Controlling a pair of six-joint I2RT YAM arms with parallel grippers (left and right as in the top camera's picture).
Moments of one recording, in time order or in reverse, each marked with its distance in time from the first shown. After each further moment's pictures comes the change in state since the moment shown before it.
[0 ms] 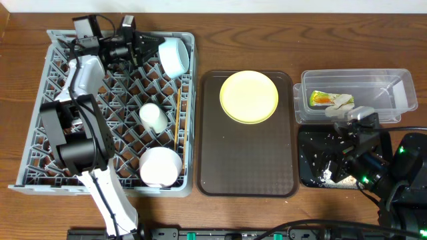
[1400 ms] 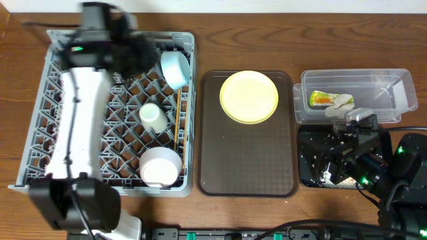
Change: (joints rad) left arm -0.221 -0.500 -0.006 -0.653 -1.024 0.453; right arm 0.000 0.000 0.000 -0.022 0.000 0.000
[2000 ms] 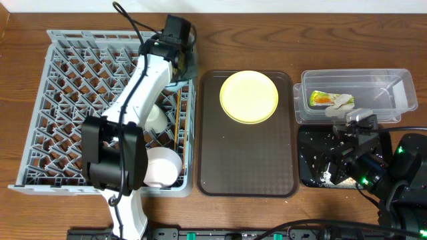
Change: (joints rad) left arm -0.236 0.306 -0.001 0.077 -0.502 0.067; right arm 0.000 0.000 0.000 -0.005 0.000 0.000
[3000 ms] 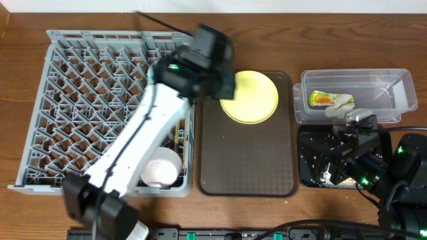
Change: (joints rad) left arm -0.301 -0.284 0.000 -0.115 0.272 -0.010; right arm 0.000 0.000 0.000 -0.003 0.000 0.000
